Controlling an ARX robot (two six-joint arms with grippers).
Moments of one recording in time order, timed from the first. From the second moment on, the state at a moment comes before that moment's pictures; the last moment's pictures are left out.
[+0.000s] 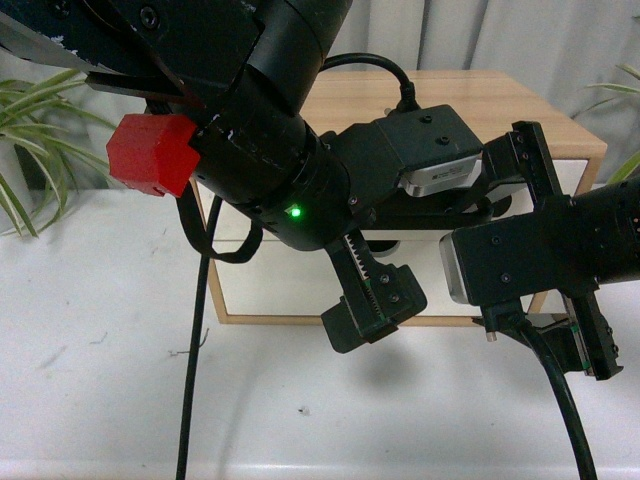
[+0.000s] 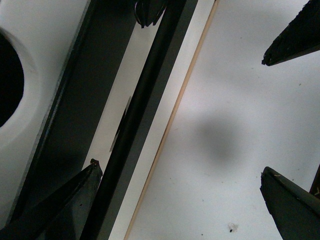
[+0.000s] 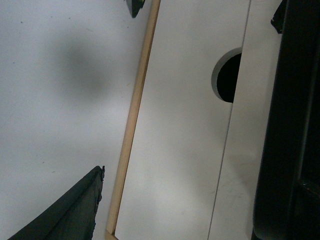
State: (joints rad) left arm -0.51 1.94 1.28 -0.21 0.16 0.76; right arm 0.20 1.86 0.98 0.12 -0.42 -1.66
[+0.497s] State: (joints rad) left arm -0.54 1.94 1.24 -0.15 0.17 0.75; right arm 0.21 1.84 0.92 0.12 -0.41 -1.64
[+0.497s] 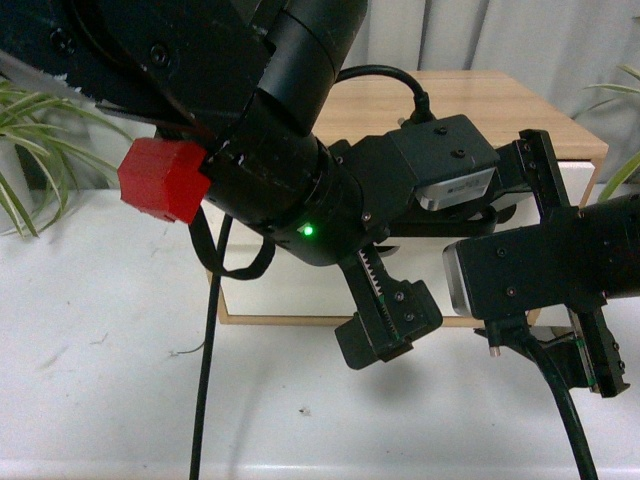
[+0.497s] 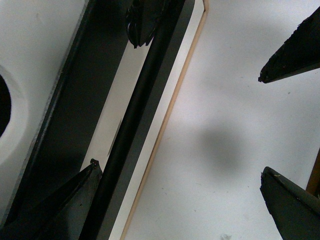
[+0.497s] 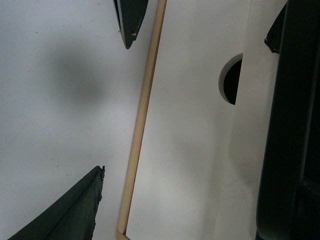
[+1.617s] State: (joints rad) left arm -0.62 1.72 0.93 -0.08 0.21 0.67; right arm 0.31 1.54 0.62 0.05 -0.34 -1.59
